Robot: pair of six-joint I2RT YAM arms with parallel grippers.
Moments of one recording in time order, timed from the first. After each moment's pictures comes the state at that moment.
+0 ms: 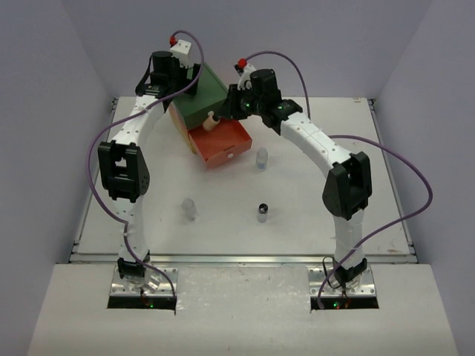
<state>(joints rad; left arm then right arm) -0.10 2.15 2.04 -0.28 -0.01 0.19 0.54 2.05 1.89 -0.25 -0.33 0.38</state>
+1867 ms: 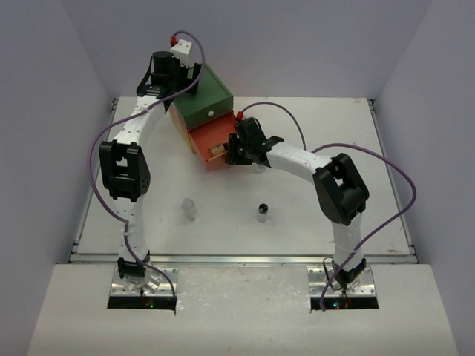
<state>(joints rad) -0.10 2.16 2.05 -0.25 -0.01 0.19 0.64 2.00 1.44 -0.23 0.01 0.55</state>
